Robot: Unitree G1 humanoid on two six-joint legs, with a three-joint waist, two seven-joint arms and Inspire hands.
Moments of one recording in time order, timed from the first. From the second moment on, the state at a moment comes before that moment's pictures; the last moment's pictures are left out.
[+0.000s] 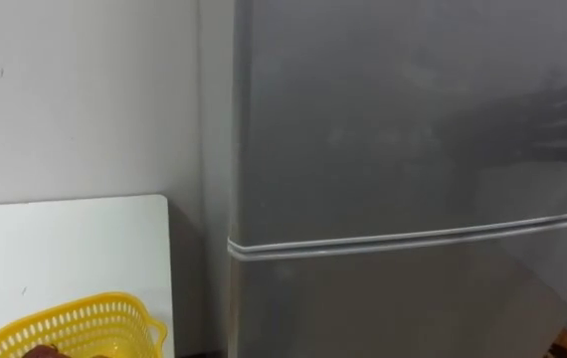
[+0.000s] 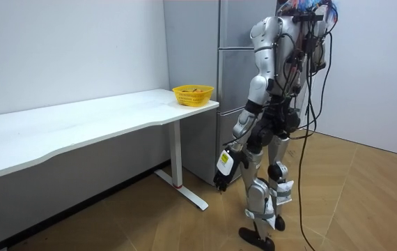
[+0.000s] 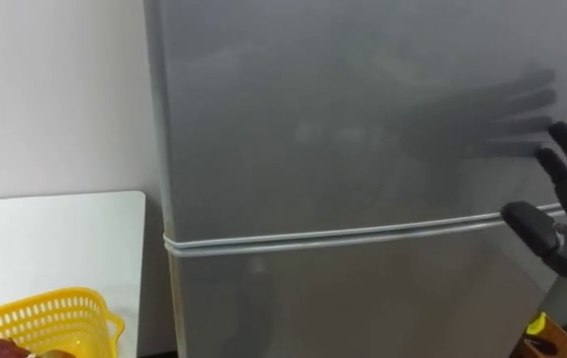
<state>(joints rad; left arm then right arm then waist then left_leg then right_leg) 0.36 0.24 0.27 1.02 0.33 0.04 -0.01 0.03 -0.51 -0.52 -0.14 1.03 -0.03 0.27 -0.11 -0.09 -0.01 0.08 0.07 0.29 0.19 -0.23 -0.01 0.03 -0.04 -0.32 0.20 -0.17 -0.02</state>
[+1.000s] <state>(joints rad) 0.29 0.21 0.20 1.01 0.33 0.09 0.06 0.21 -0.26 -0.30 0.82 0.39 -0.02 -0.37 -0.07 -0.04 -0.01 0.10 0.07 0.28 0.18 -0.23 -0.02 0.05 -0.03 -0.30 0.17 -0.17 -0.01</state>
